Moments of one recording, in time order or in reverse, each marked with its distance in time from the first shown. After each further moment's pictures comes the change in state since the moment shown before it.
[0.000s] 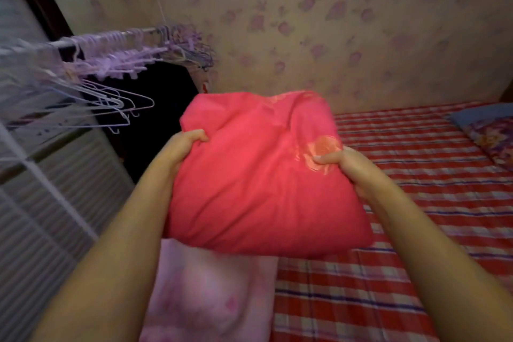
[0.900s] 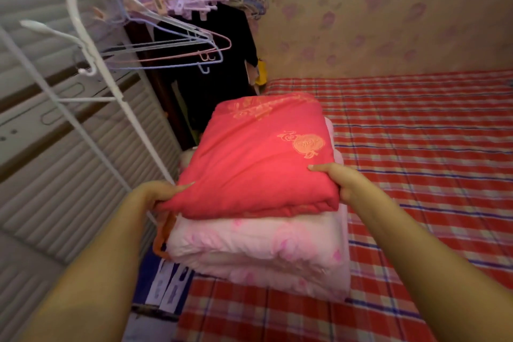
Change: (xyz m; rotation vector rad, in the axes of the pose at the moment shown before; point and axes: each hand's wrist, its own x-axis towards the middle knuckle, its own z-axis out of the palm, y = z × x) left_hand 0.013 -0.187 -0.320 0.656 -0.203 -0.551; right_hand 0.018 0.149 0.236 0.004 0.063 0.447
